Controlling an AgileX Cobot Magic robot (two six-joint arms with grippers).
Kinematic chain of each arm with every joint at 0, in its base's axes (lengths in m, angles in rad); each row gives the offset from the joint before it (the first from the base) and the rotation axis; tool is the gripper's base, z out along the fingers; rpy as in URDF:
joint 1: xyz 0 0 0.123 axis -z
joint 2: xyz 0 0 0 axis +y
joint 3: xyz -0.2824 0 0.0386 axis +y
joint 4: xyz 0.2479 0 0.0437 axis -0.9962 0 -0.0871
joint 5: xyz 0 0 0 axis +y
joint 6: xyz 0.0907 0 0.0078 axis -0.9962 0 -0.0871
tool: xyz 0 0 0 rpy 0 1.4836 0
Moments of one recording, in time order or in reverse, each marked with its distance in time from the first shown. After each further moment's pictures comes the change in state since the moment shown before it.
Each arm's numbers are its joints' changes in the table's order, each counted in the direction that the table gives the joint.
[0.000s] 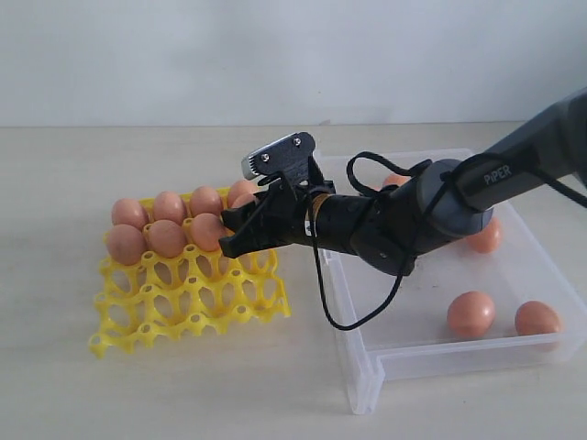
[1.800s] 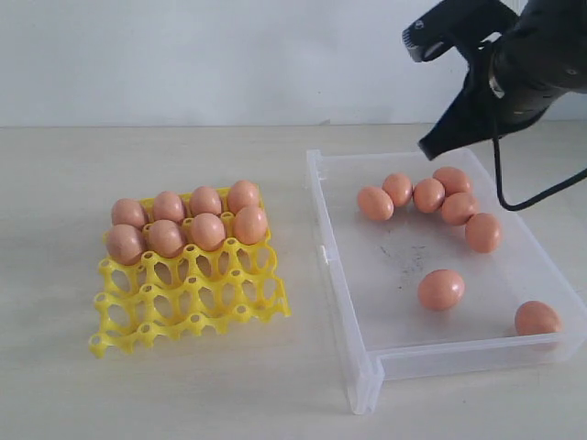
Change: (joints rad) left arm 0.000 0.000 0.000 0.000 0.000 0.000; right arm 0.141 -0.585 0.000 0.432 1.279 -0.128
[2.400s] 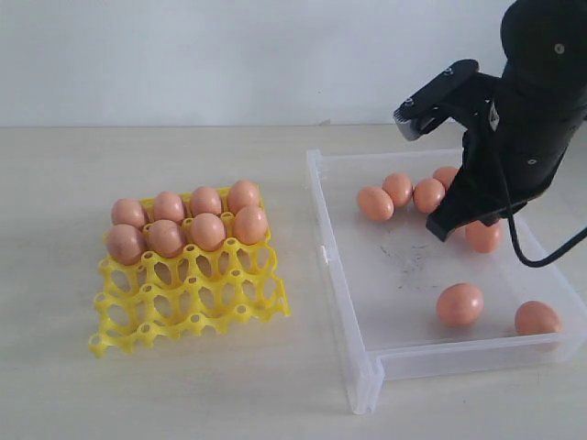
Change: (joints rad) left arm 0.000 0.000 0.000 0.000 0.000 0.000; right arm 0.000 0.000 0.000 -0.547 0.240 0.533
